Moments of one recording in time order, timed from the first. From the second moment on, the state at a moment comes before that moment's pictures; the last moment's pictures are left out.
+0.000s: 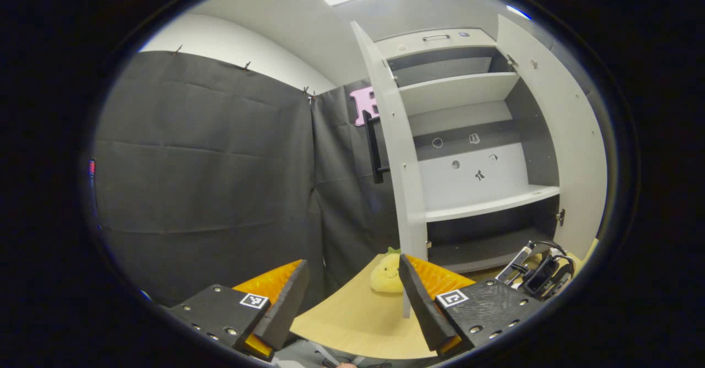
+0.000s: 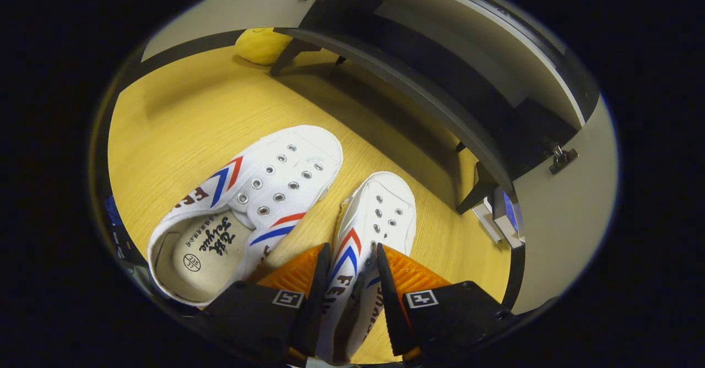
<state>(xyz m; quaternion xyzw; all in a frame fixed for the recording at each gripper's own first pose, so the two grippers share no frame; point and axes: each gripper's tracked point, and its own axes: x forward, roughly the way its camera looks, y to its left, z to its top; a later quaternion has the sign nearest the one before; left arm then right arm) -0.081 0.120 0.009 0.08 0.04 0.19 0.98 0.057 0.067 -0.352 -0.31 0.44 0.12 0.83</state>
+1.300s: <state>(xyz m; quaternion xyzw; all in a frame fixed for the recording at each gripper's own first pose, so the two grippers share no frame) -0.067 0.103 0.011 0.07 0.02 0.16 0.98 0.144 0.077 -0.088 -0.07 0.23 0.14 0.96</state>
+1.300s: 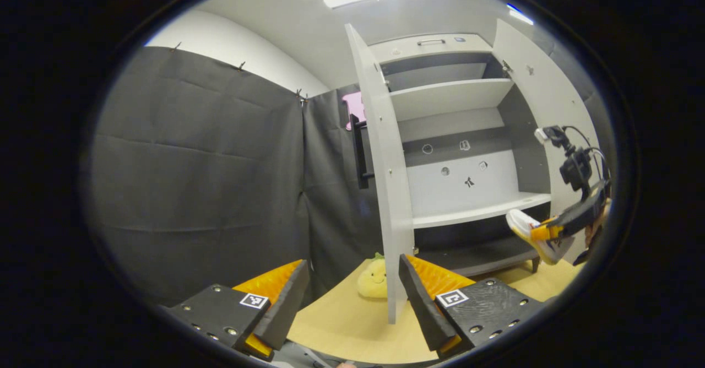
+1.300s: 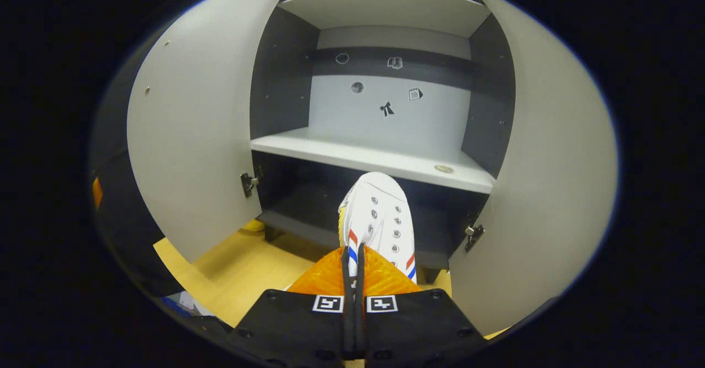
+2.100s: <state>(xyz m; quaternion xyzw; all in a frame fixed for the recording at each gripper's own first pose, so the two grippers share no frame) -0.095 0.129 0.006 0.07 0.03 0.21 0.97 0.347 0.089 0.006 -0.03 0.15 0.09 0.98</state>
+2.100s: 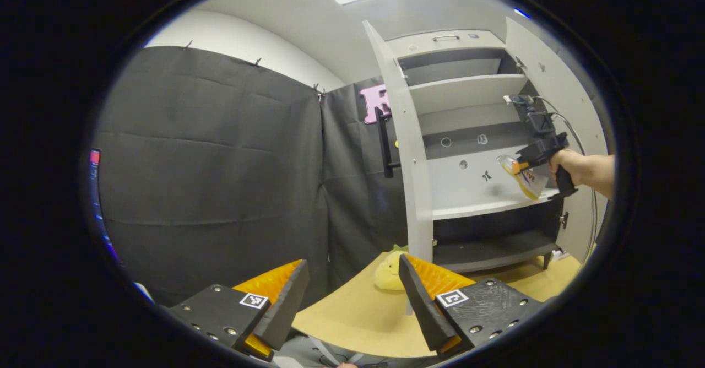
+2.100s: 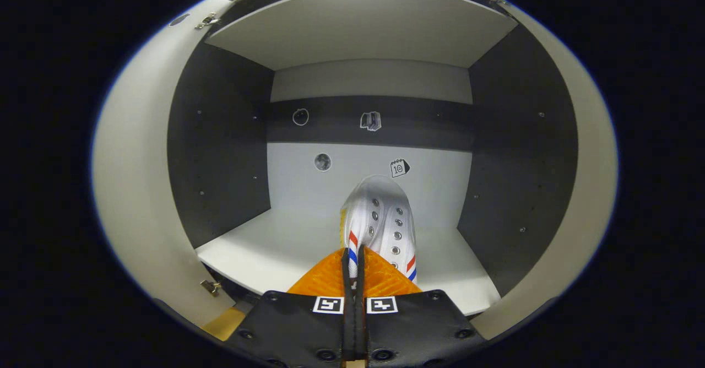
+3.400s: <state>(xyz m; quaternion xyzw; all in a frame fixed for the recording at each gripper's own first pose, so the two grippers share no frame) 0.010 -0.010 -0.055 0.05 0.10 -0.04 0.99 0.201 0.045 0.080 -0.06 0.02 0.05 1.00</state>
